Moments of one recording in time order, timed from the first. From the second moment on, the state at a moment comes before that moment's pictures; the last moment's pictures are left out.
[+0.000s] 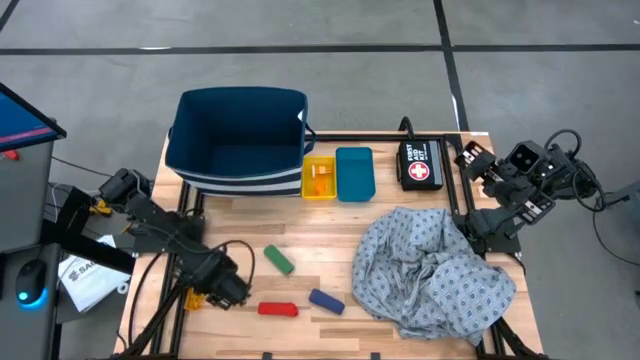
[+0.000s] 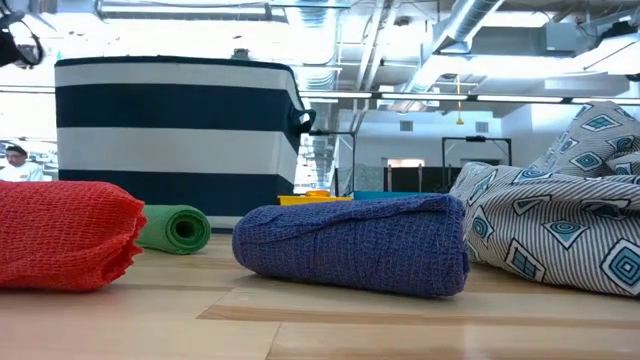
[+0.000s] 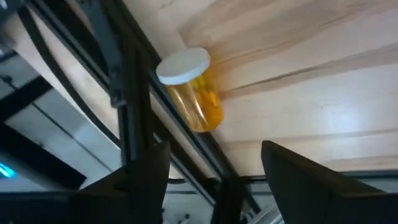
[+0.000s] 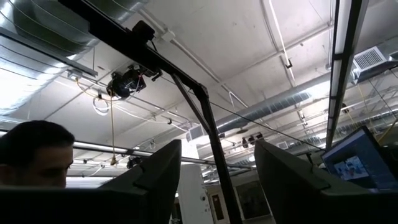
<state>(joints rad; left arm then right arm) -0.70 1.52 1.02 -1.23 0.43 -1.77 0.32 0.59 0.79 0.59 -0.02 0.33</state>
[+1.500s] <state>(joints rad) -0.71 1.52 0.70 -0.65 0.28 -2.01 0.32 0.59 0.79 0.58 0.00 0.33</state>
